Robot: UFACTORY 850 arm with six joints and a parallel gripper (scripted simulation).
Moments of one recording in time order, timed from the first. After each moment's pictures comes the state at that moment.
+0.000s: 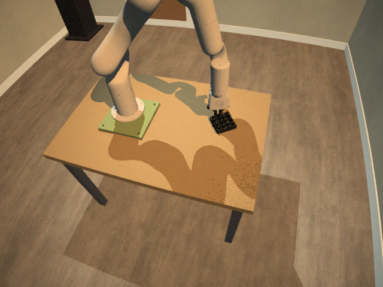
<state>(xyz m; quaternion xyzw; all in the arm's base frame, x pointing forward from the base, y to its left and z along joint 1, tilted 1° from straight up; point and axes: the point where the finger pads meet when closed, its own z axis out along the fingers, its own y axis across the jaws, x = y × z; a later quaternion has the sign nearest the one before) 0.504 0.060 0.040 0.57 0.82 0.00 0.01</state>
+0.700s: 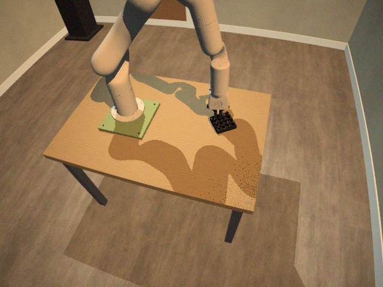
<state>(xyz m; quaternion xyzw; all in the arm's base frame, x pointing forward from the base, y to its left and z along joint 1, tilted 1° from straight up) 0.504 0.060 0.040 0.62 0.78 0.00 0.01</state>
